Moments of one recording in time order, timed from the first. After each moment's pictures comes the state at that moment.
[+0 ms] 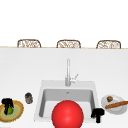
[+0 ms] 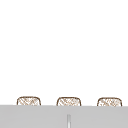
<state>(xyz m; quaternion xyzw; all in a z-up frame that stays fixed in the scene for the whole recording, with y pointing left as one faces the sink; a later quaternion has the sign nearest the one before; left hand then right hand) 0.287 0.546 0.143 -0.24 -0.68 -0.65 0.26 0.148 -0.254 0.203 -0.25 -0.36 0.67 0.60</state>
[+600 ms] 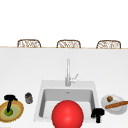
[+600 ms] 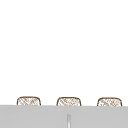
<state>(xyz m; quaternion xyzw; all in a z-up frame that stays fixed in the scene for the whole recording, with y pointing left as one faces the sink) 0.287 0.511 0.191 -0.26 -0.67 -0.65 0.25 0.148 -0.254 0.203 -0.25 -0.36 0.67 0.60</state>
